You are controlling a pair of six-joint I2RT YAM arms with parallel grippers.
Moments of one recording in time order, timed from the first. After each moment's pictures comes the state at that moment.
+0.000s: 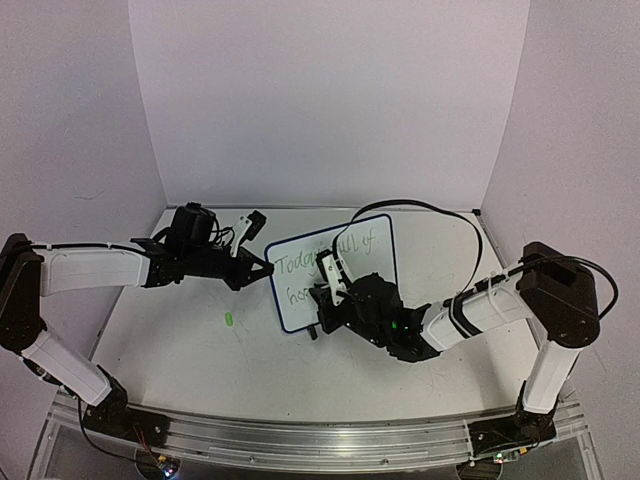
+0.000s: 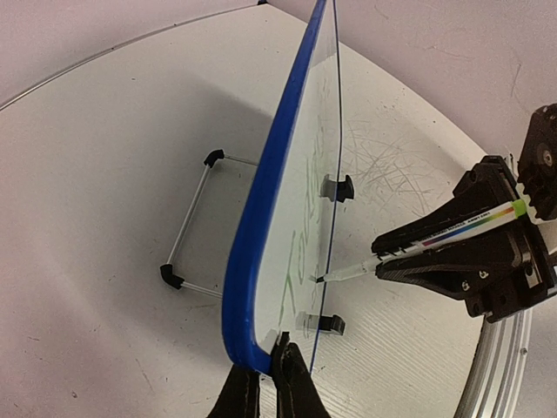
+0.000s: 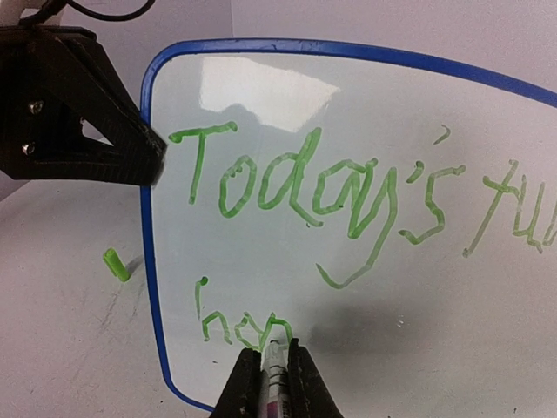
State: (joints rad) left arm -0.61 1.46 0.88 0.02 0.43 -0.02; right arm 1.07 1.84 0.87 0.68 0.36 0.12
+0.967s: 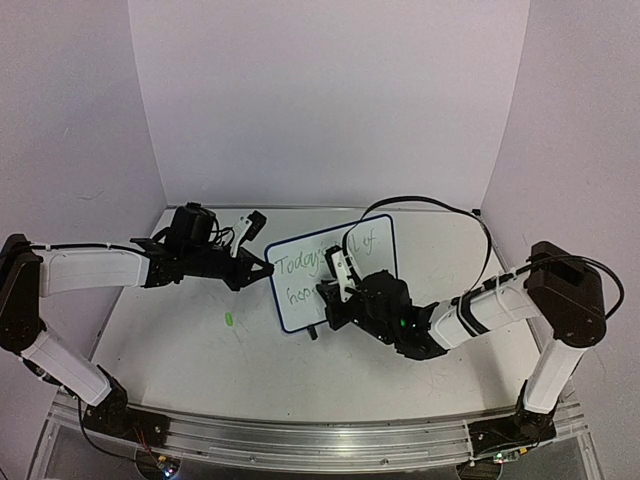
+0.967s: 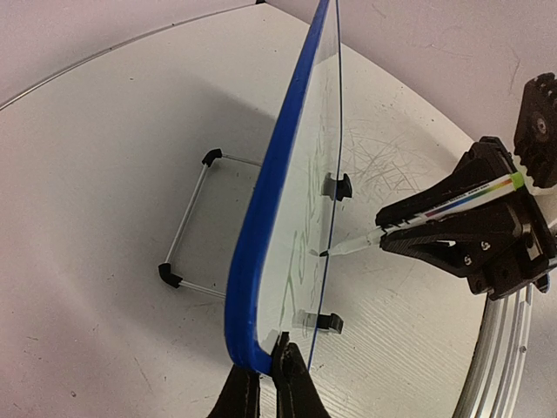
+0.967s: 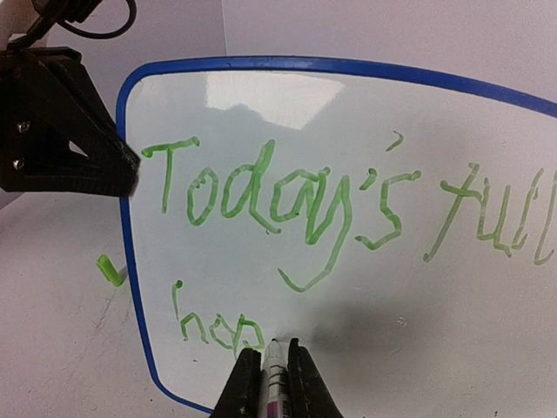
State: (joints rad) left arm -0.61 1.45 0.88 0.02 0.44 -0.02; right arm 1.05 1.80 0.83 0.70 0.34 0.13
